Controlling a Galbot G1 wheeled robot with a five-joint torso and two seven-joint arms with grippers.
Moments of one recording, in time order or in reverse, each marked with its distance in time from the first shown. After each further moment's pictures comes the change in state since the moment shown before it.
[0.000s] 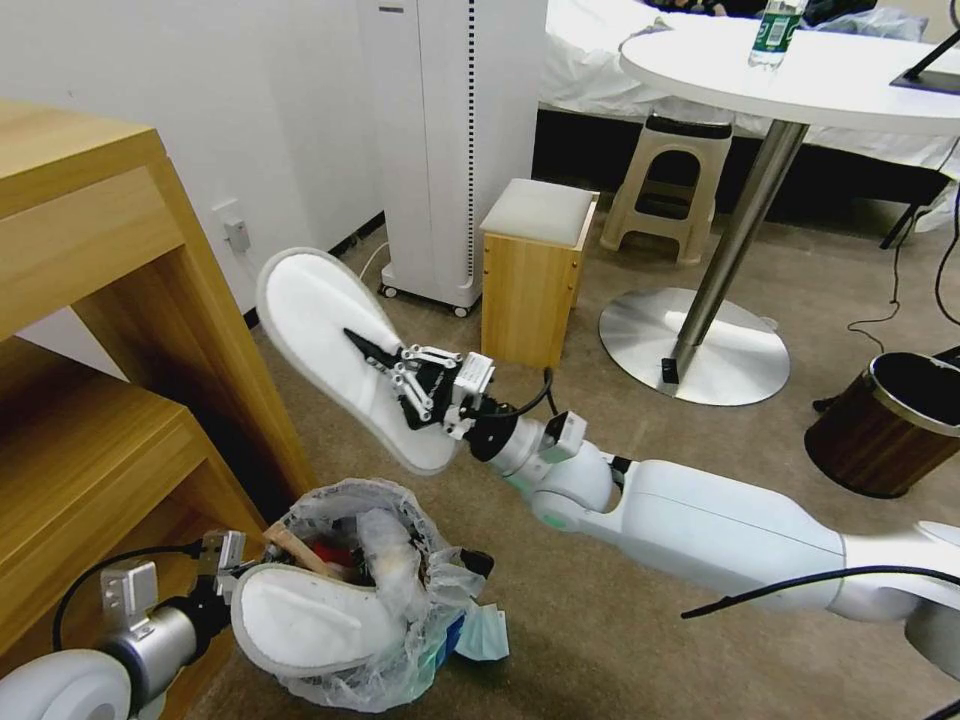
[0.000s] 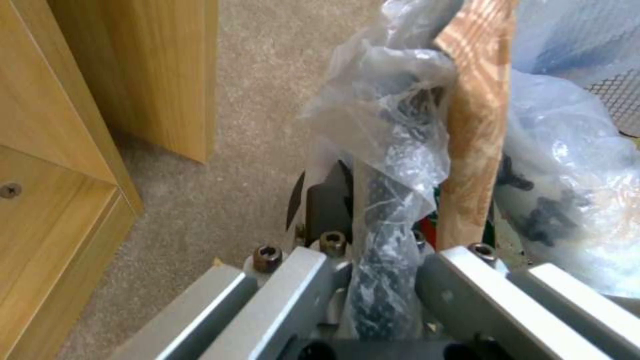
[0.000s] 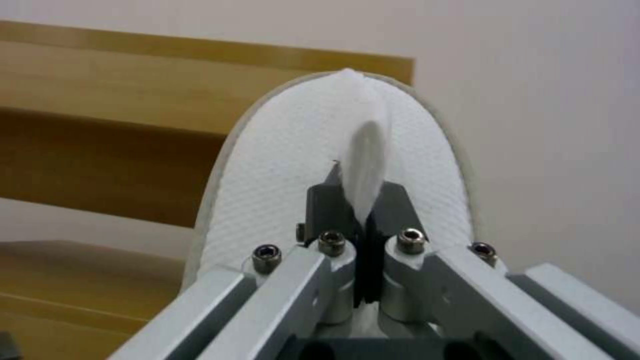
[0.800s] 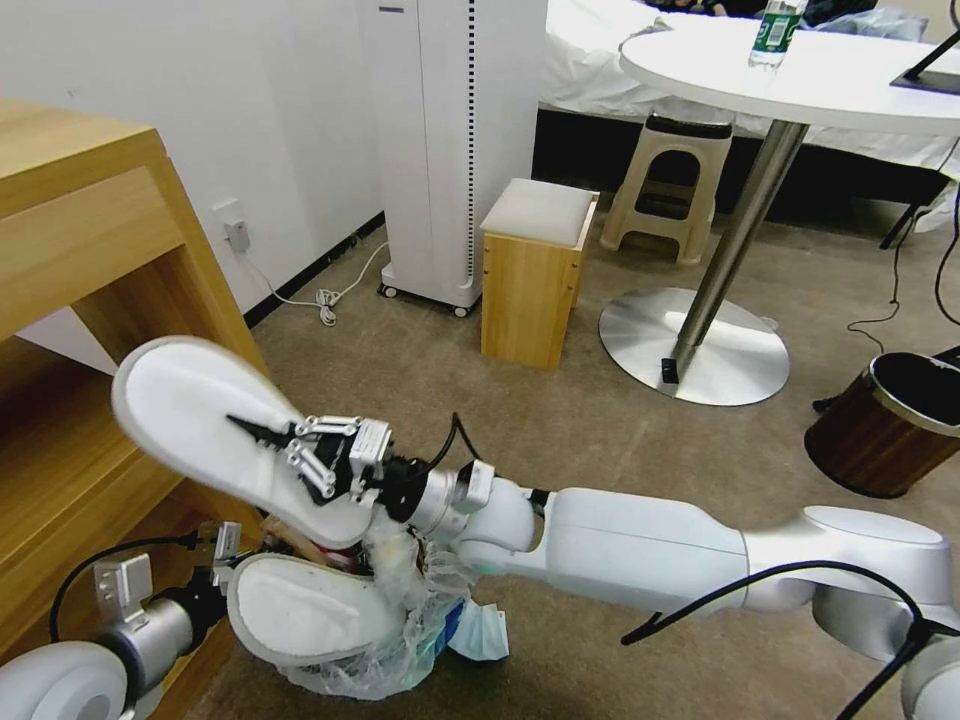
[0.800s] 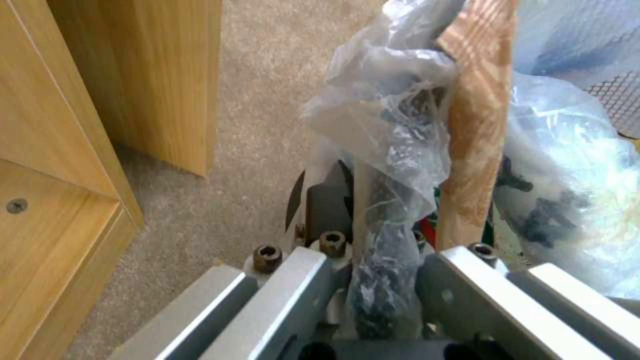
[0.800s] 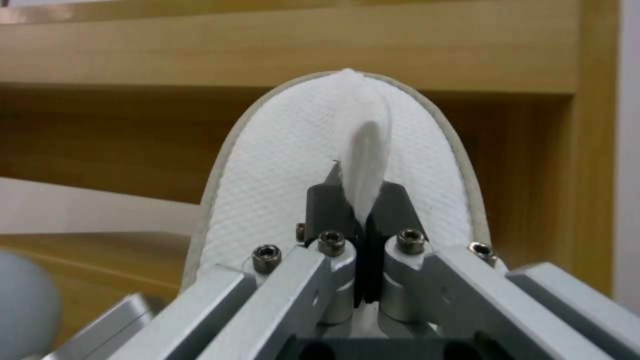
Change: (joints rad) left arm -0.003 0.002 -0.018 -0.017 -0.025 0.001 -0.012; right arm 0.007 0.176 -0.145 -0.065 -0.038 0.005 0.000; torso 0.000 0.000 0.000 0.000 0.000
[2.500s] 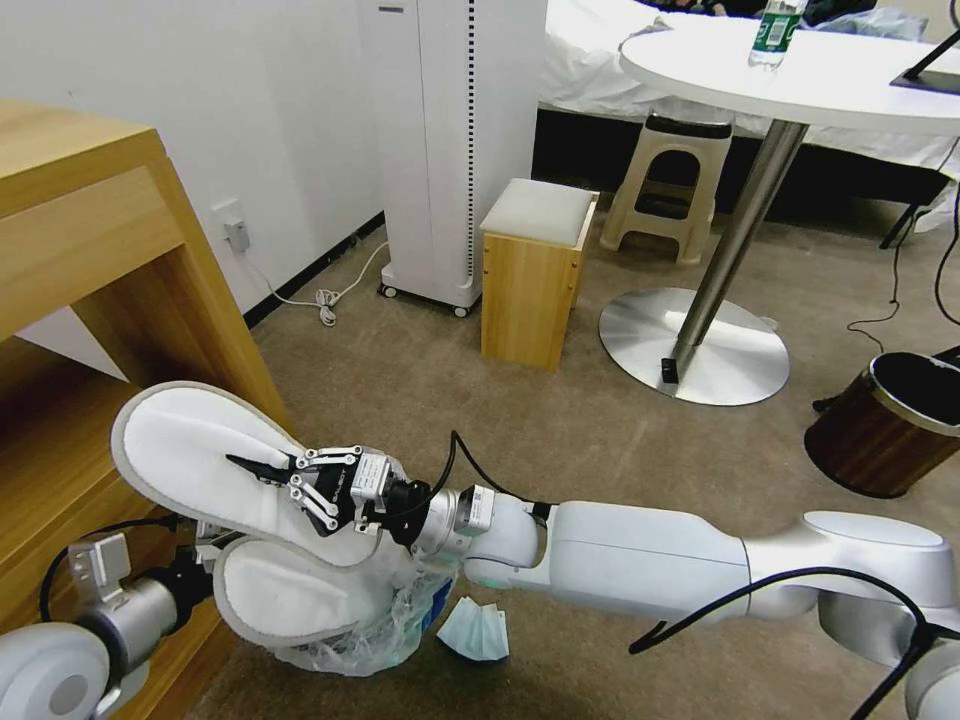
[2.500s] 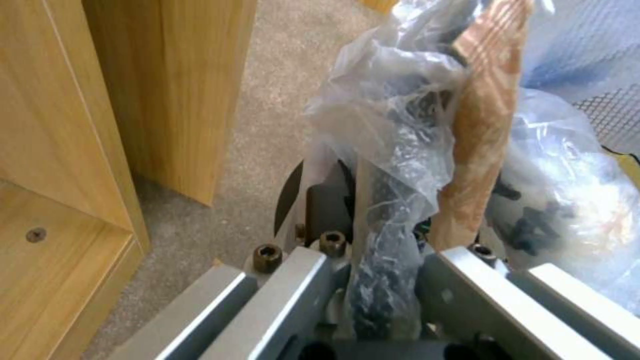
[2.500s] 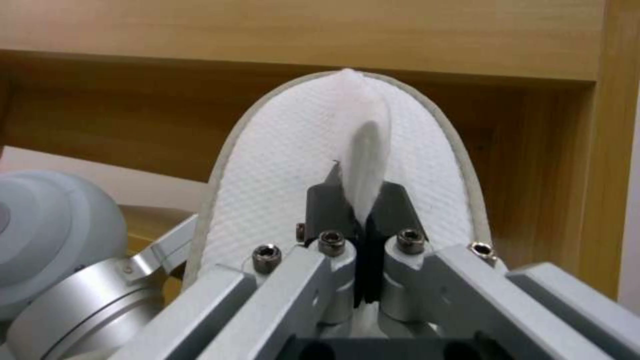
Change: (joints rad) left arm -0.032 0.017 -0.049 -0.004 -0.109 0.008 -0.044; right arm -0.007 -0.037 -0.020 0.006 -0.060 0.019 -0.005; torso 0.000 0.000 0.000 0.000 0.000
